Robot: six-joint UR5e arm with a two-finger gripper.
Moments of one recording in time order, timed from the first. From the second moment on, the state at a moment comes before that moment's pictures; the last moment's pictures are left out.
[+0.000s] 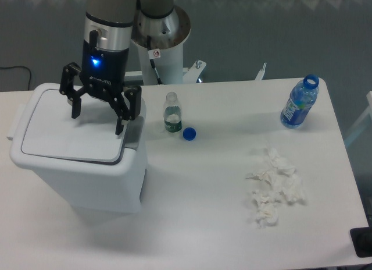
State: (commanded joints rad) arm 2.24 -1.60 -1.65 -1.02 1.23 0.52
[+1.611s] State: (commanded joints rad) arm 2.25 -1.62 -1.65 -1.02 1.23 0.52
